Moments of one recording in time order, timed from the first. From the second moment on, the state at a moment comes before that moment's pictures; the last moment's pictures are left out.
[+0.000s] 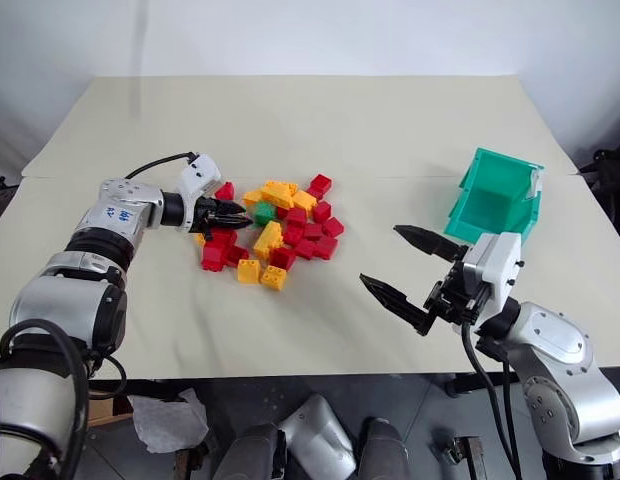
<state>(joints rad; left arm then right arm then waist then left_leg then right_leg) -1.26 0.53 -0.09 1.31 0.12 -0.01 -1.06 -0.05 -0.59 -0.25 -0.58 0.69 0.33 0.79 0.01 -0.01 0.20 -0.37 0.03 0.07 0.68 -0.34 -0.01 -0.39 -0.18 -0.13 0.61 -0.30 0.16</state>
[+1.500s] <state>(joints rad) -1.37 0.44 -0.26 1.31 0.36 -0.33 -0.95 -0.01 -0.62 -0.29 -0.63 0.73 0.35 0.72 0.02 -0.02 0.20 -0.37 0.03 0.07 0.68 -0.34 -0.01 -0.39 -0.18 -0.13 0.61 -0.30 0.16</state>
